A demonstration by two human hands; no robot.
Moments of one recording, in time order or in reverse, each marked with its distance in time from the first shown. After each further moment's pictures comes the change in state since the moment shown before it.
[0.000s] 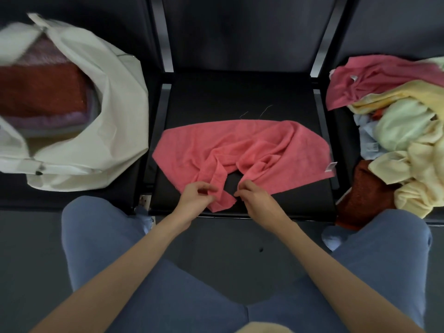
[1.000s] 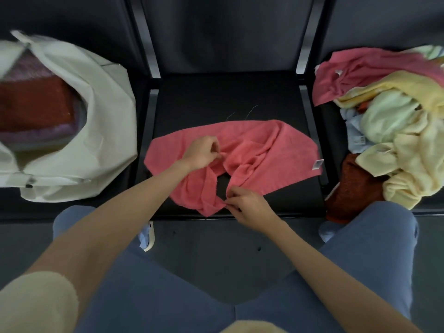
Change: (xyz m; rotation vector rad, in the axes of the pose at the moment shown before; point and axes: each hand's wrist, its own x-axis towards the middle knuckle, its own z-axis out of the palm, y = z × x) left_hand 0.106 0.080 0.012 0.761 -0.029 0.511; right_hand -0.010 0.005 0.000 0.054 0.101 -0.102
